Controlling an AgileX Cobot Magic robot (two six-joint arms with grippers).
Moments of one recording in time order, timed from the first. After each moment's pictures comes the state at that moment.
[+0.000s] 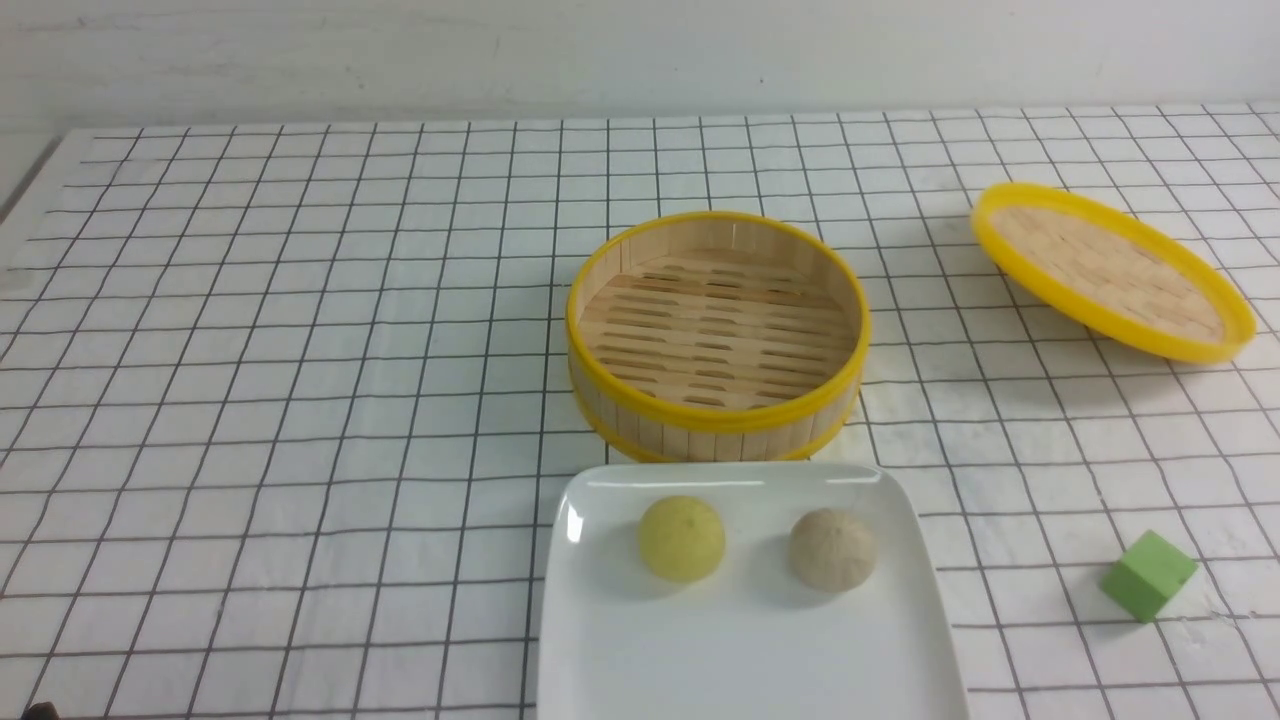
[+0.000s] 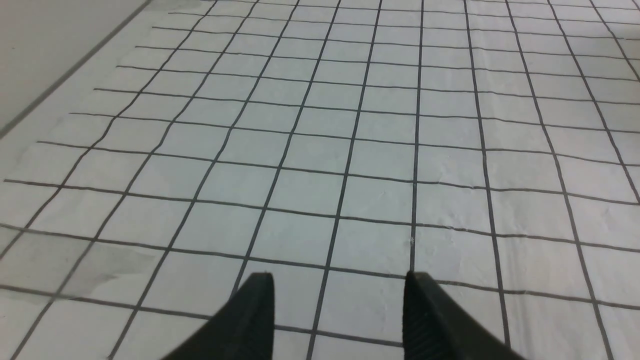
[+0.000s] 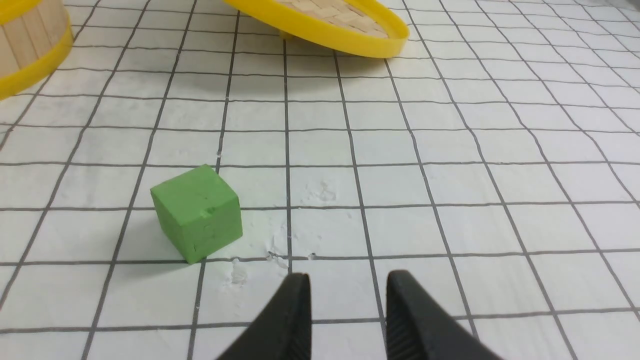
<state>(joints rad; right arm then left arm) -0.05 -0.02 0.02 -0.11 0.42 0.07 0.05 -0.01 0.02 0.20 0.38 -0.19</state>
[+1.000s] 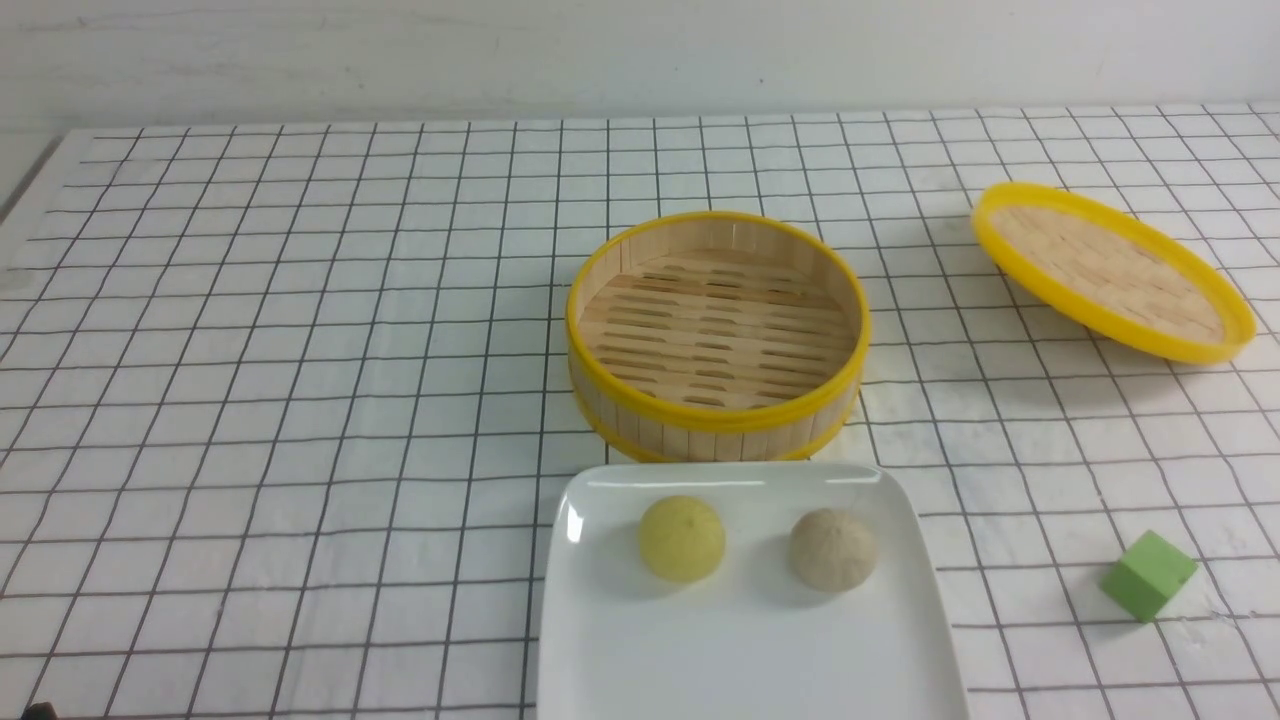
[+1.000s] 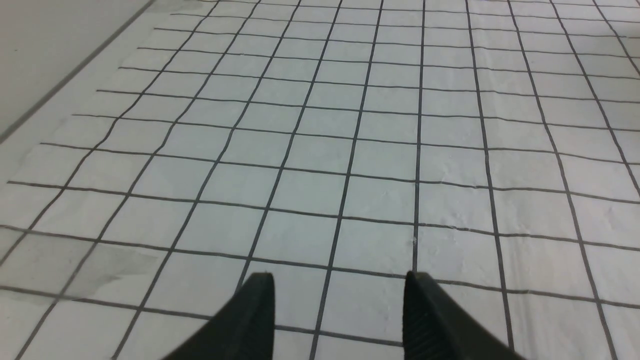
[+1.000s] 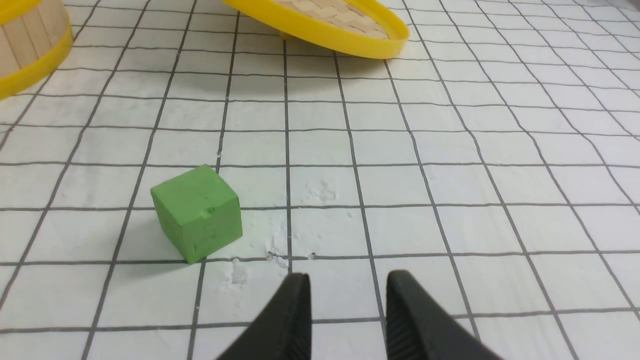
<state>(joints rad) -0.05 -0.02 0.02 -0.11 0.42 0.07 0.05 -0.01 0.02 0.21 0.38 -0.19</state>
